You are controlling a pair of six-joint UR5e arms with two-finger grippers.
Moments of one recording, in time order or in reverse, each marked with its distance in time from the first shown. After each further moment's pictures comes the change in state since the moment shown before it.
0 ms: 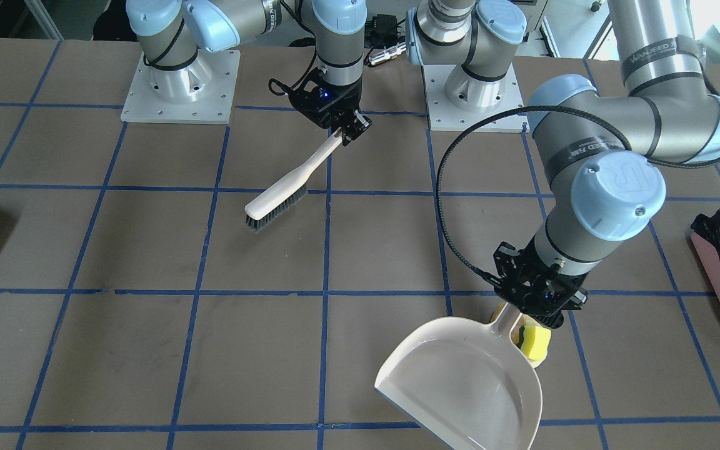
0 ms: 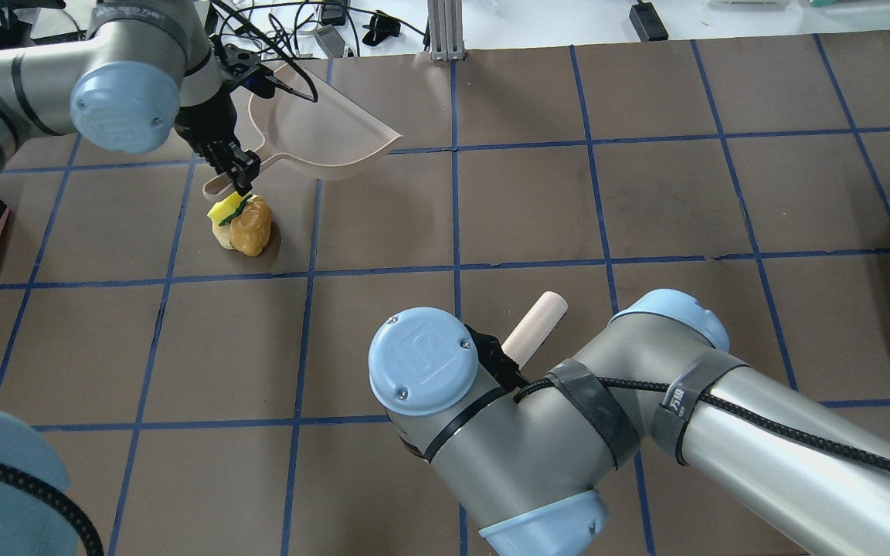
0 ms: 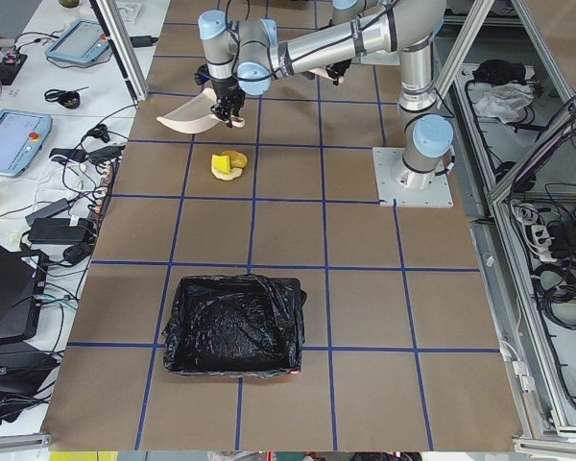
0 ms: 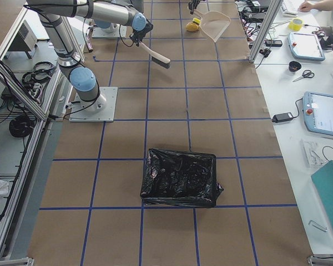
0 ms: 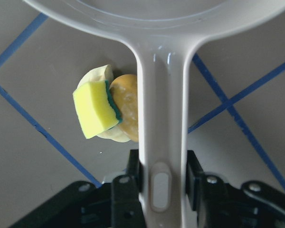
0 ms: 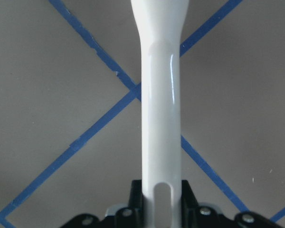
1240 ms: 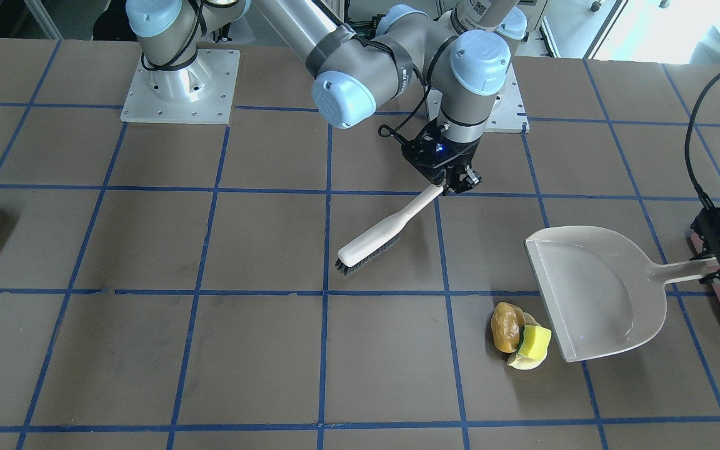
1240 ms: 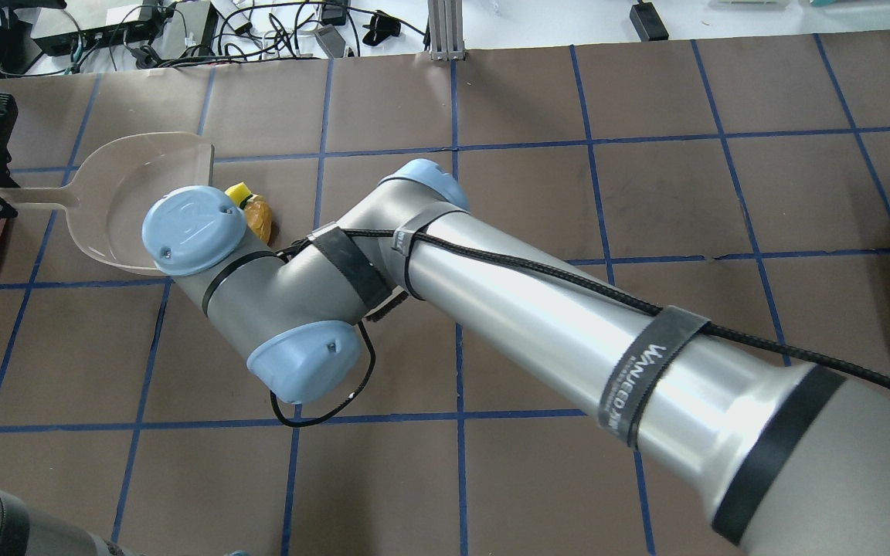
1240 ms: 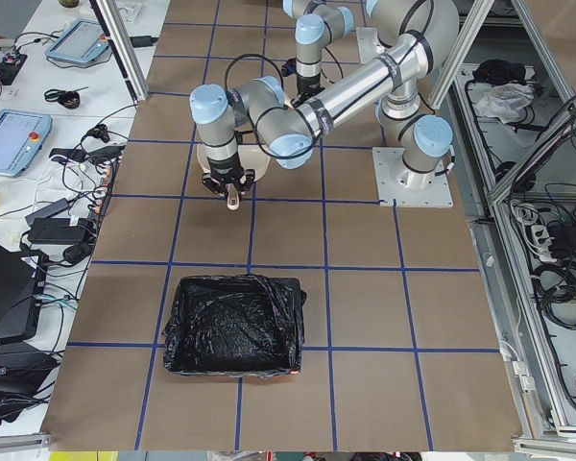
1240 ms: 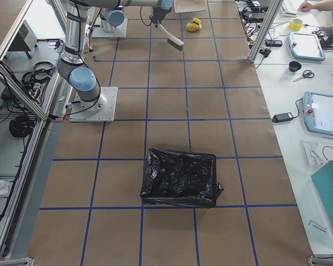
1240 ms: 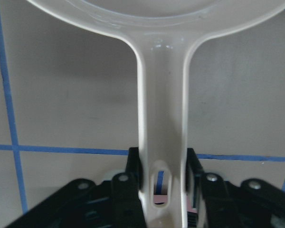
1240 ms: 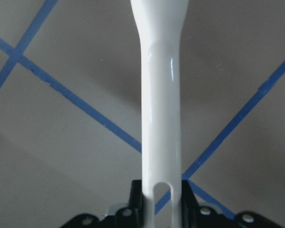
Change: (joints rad) left arm 0.461 -0.018 0.064 -0.006 0.012 1.231; right arm 0.127 0.515 -0.681 0.125 0.019 0.297
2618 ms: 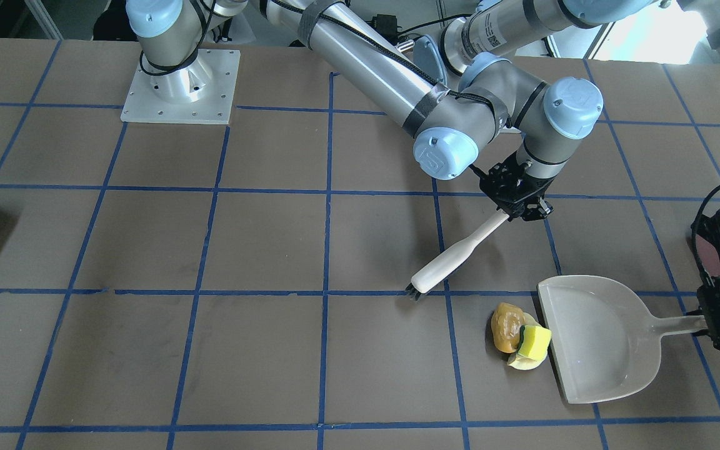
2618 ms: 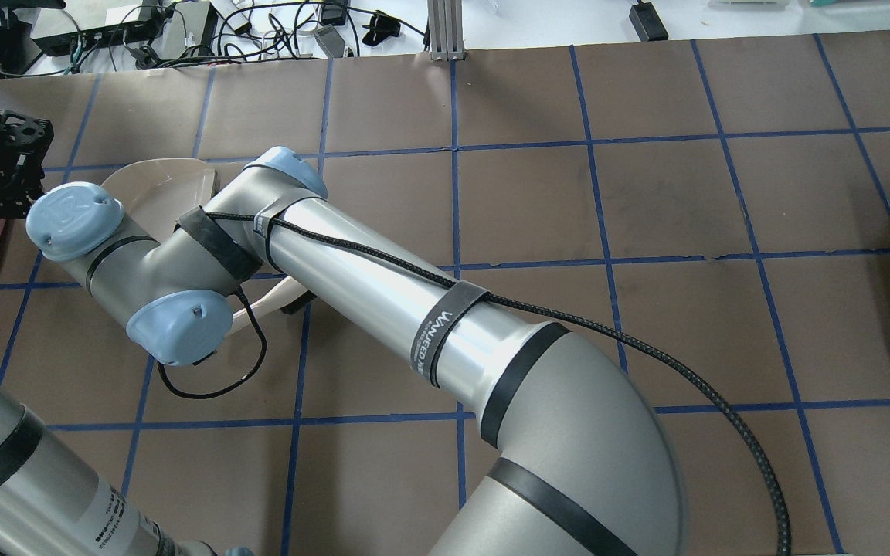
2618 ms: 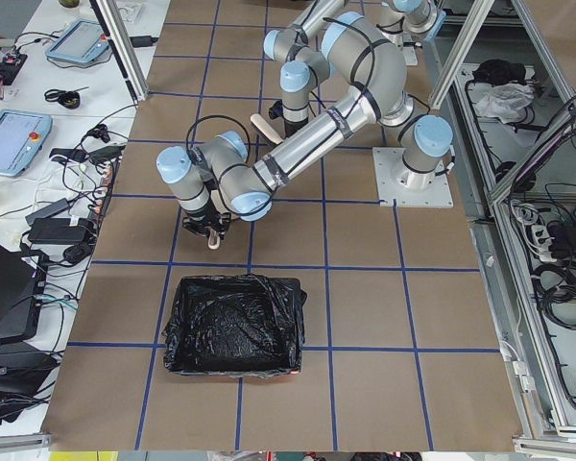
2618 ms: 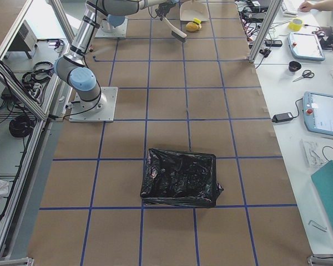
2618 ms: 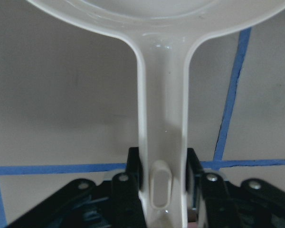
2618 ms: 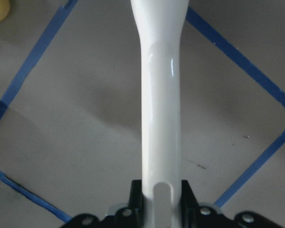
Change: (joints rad) left arm 0.010 -0.278 0.139 0.054 0.041 0.018; right arm 0.068 0.326 -0.487 0.157 0.016 0.071
